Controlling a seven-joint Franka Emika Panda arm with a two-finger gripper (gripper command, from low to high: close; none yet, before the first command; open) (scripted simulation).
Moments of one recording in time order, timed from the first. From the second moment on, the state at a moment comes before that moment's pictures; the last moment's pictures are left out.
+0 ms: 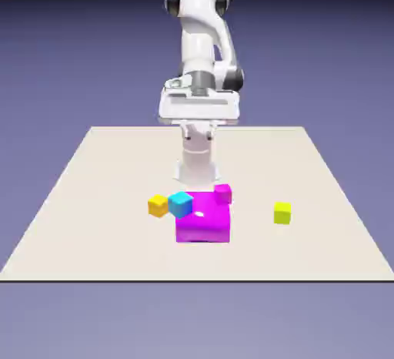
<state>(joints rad) 0.02 -0.58 -0.04 -2.81 0.00 3.02 0.69</state>
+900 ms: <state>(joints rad) 0.28 -0.76 -1.02 -2.74 0.02 2.64 -0.35</state>
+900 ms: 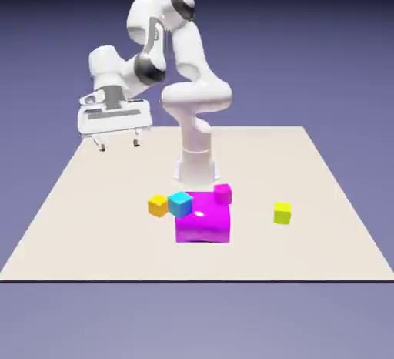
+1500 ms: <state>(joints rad) 0.45 -0.87 -1.67 -2.70 0.03 2.39 -1.04</state>
